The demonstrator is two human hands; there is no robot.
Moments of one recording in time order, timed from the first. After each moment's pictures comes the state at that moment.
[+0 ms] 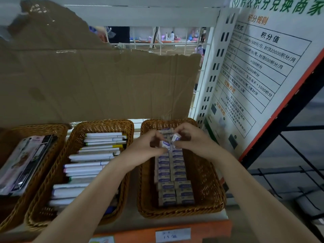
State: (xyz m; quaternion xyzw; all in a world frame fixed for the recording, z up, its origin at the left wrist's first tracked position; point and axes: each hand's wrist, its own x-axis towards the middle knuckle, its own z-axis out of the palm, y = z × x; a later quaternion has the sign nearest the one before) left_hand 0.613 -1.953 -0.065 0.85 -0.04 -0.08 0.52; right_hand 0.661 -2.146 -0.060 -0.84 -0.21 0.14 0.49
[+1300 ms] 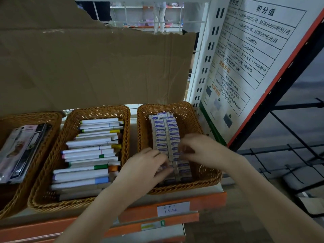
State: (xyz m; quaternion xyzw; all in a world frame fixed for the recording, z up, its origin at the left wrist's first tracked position) left_hand 0.525 -1.970 -0.078 0.96 -0.23 0.07 0.14; right_hand 0.602 -2.167 -0.065 -0.91 -0.37 0.09 0.15
